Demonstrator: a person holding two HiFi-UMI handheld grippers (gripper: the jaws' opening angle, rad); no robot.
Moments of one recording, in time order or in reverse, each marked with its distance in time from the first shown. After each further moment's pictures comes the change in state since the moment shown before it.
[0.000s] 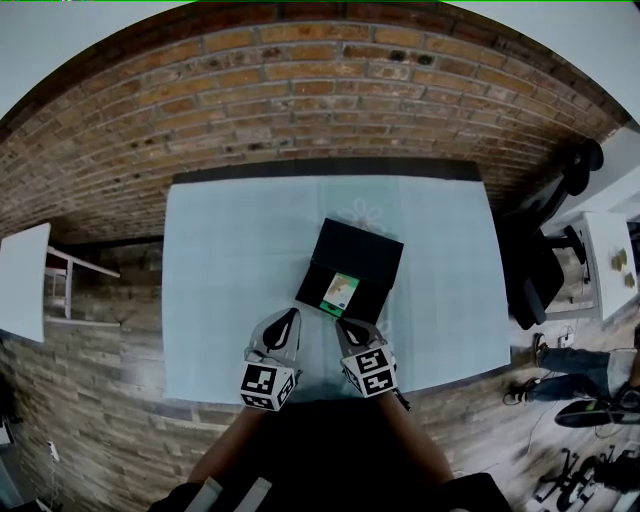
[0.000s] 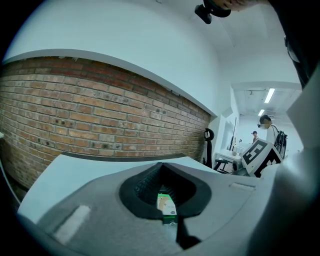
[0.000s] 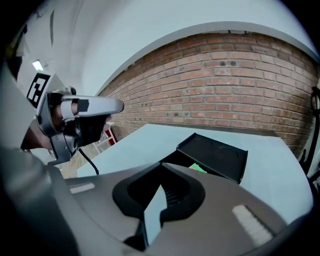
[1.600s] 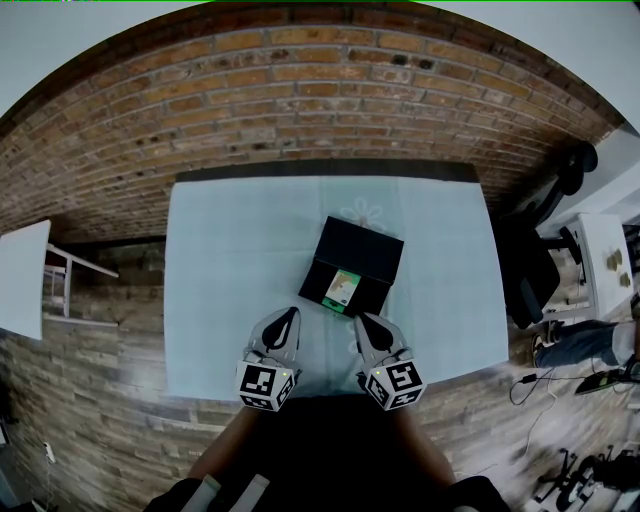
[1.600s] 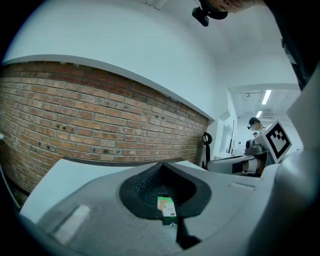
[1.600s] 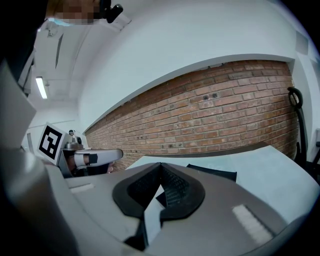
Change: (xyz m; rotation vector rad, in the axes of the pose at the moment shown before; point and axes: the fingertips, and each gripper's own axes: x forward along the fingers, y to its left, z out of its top) left arm -0.023 0.000 0.012 0.013 -0.057 -0.013; right arm -0.076 -0.002 0.070 0.104 -0.360 -0.065
